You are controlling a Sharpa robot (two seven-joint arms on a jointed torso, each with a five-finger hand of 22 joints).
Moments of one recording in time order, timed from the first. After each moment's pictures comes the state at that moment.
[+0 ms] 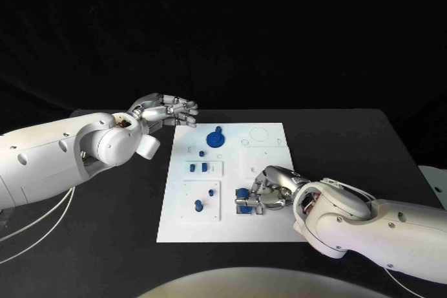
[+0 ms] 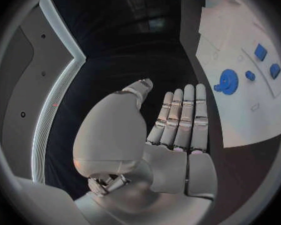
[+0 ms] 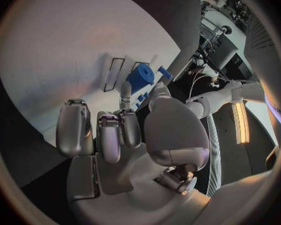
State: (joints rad) left arm 1.23 -0.91 -0.04 1.45 -0.14 -0.12 0.17; left_hand 1.34 -0.16 0.32 0.18 0.29 0.79 0.20 0.33 0.32 0.90 0.18 0.31 0.07 0.82 0.14 0.63 0.27 0.17 0.88 0.23 0.08 0.76; right arm 1.05 -0.86 -0.16 1.89 -1.39 -0.42 -0.56; right_hand 1.05 -0.10 -0.20 0.30 0.30 1.10 0.02 0.44 0.61 1.46 -0.05 1.42 1.31 1.47 -0.10 1.57 1.31 0.06 1.46 0.01 1.25 1.31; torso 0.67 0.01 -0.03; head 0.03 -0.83
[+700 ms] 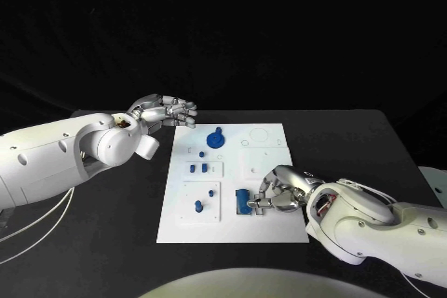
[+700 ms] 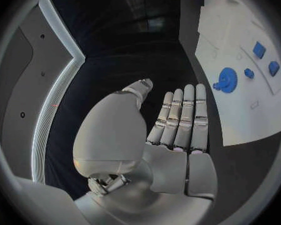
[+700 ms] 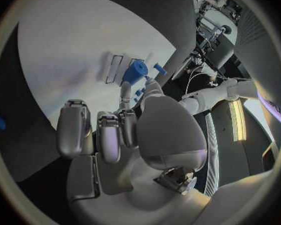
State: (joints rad) left arm 1.23 -0.91 -0.04 1.45 -0.14 -0.12 0.17; left_hand 1.34 -0.16 0.32 0.18 0.29 0.79 0.20 0.33 0.32 0.90 0.18 0.31 0.07 0.82 0.14 0.63 0.27 0.17 0.88 0.23 0.08 0.75; right arm 1.07 -0.95 -0.16 1.97 -1.39 -0.42 -0.55; right_hand 1.21 -0.08 -0.16 0.29 0.29 1.09 0.02 0.44 0.63 1.46 -0.05 1.43 1.31 1.47 -0.10 1.57 1.31 0.06 1.46 0.01 1.26 1.31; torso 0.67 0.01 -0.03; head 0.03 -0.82
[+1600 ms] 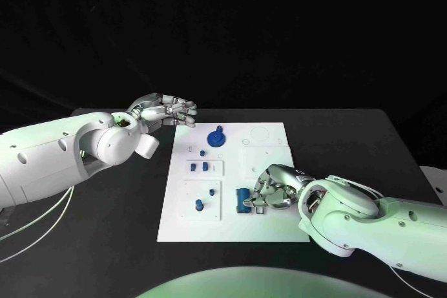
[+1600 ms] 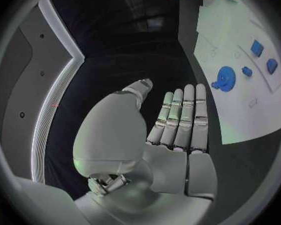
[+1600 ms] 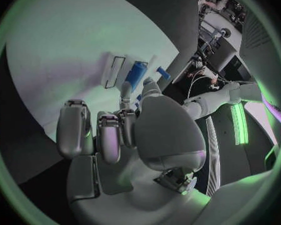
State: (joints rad) left arm 1.23 -0.92 -0.04 1.45 -0.14 -0.11 0.16; left_hand 1.34 -0.16 0.32 0.18 0.29 0.79 0.20 0.33 0.32 0.90 0.18 0.31 0.07 0.82 0.14 0.63 0.27 0.17 0.88 0.23 0.08 0.75; right arm 1.07 -0.89 -0.16 1.91 -1.38 -0.39 -0.55; right_hand 1.25 -0.07 -0.16 0.29 0.29 1.09 0.02 0.44 0.64 1.46 -0.05 1.43 1.31 1.47 -0.10 1.57 1.31 0.06 1.46 0.01 1.26 1.31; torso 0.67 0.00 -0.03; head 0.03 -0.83
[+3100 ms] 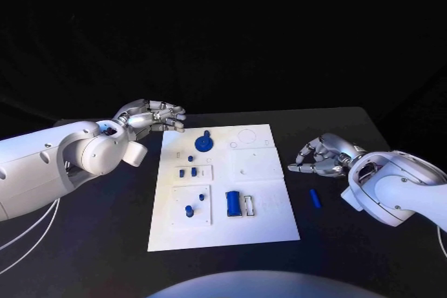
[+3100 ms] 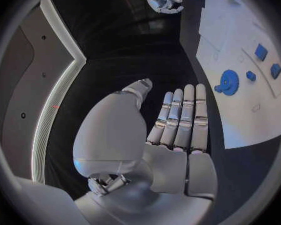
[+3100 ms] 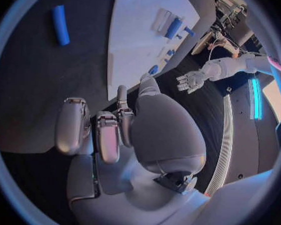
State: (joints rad) left arm 1.23 -0.91 -0.04 1.44 -0.15 -0.10 0.17; left_hand 1.34 -0.16 0.31 0.18 0.29 0.78 0.20 0.33 0.32 0.90 0.18 0.32 0.07 0.82 0.14 0.63 0.27 0.17 0.88 0.23 0.08 0.75; right arm 1.19 -1.19 -0.17 1.89 -1.18 -0.49 -0.42; right_hand 1.35 -0.06 -0.20 0.29 0.36 0.98 0.06 0.36 0.61 1.47 -0.01 1.39 1.31 1.47 -0.08 1.57 1.31 0.06 1.47 0.03 1.22 1.31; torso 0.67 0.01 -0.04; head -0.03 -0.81
